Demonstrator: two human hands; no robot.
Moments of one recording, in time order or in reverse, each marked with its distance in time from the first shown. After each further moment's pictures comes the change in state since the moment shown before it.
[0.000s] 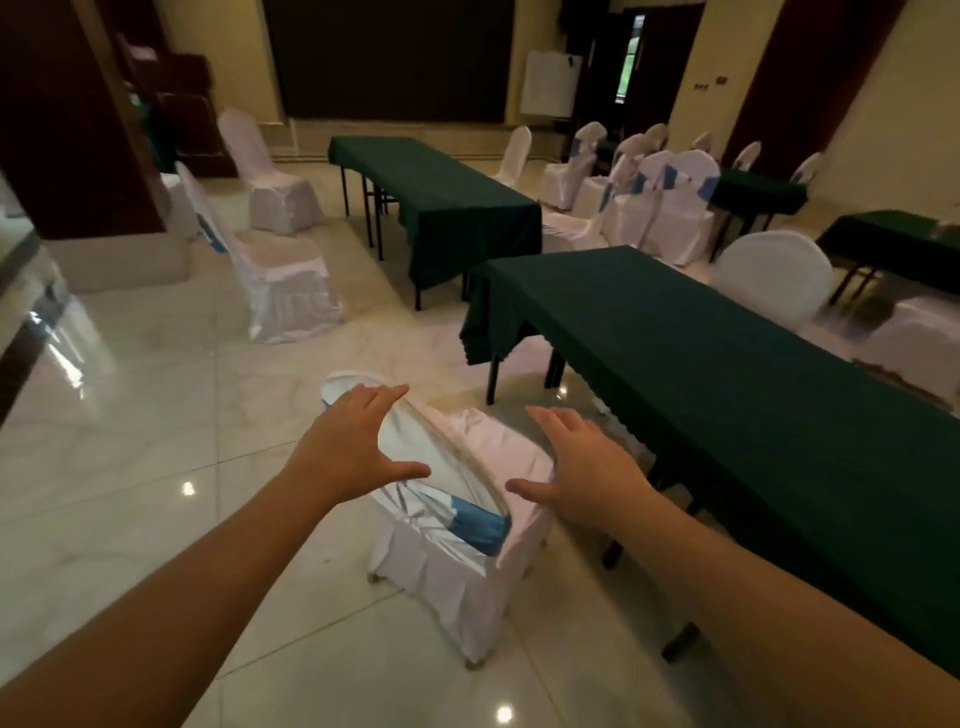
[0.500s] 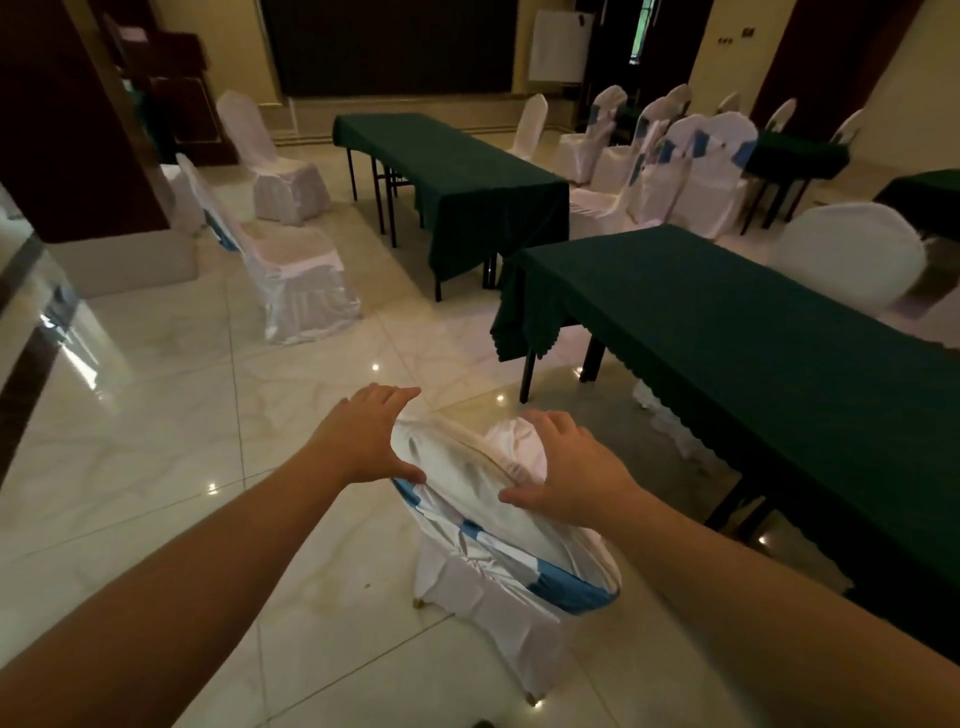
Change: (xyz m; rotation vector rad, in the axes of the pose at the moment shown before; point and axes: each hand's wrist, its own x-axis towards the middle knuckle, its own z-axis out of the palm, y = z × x) left_hand 0.141 -0.171 0.017 0.181 -0.227 0.033; right_hand 0.172 -0.069 0.089 0.104 -0.116 0.011
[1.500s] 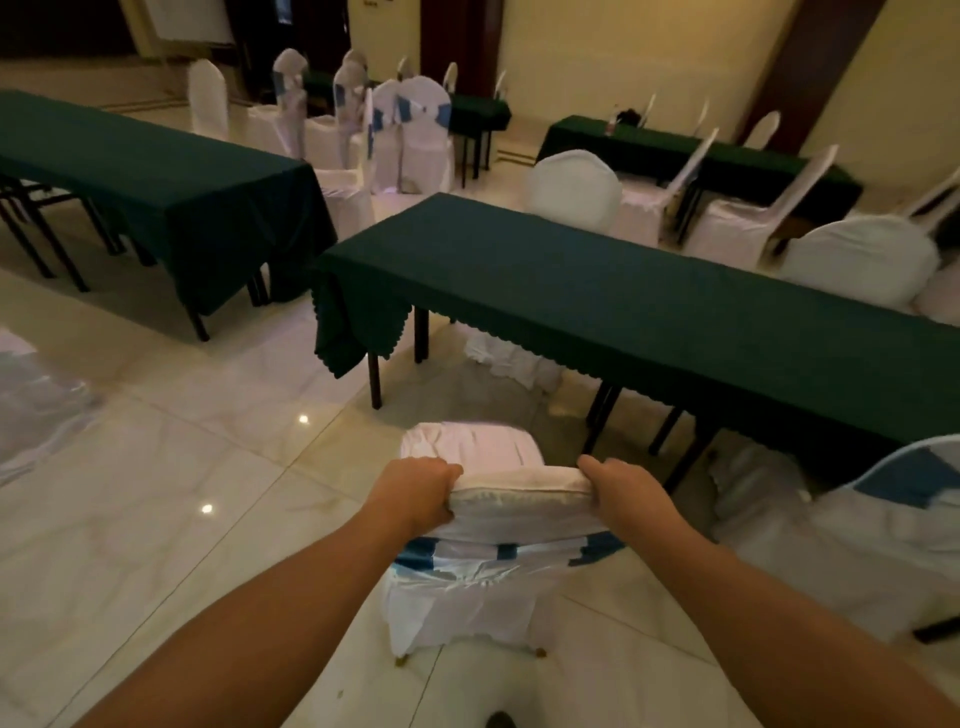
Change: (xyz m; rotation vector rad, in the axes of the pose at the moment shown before) left_hand 0.136 -0.066 0.059 0.133 -0.175 0.840; right_hand 0.010 -0.082 0.064 -0.265 0.086 0.758
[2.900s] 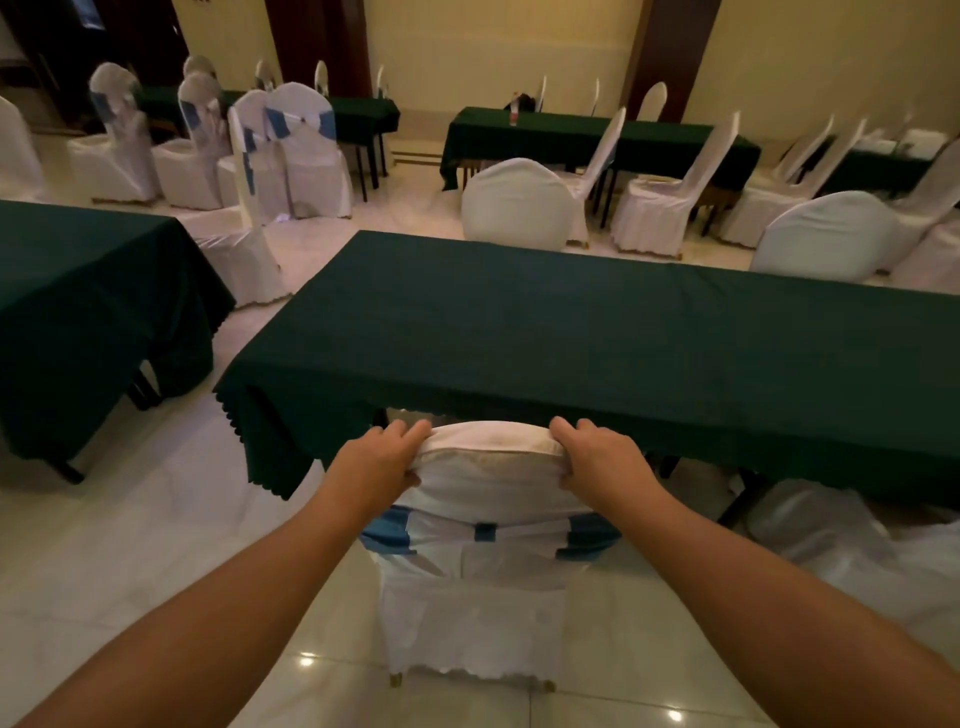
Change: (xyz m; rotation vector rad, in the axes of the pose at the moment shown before) left_hand 0.352 -0.311 -0.048 -0.009 0.291 0.231; right_hand 0.390 -0.066 -0.068 -0.012 0.142 0.174
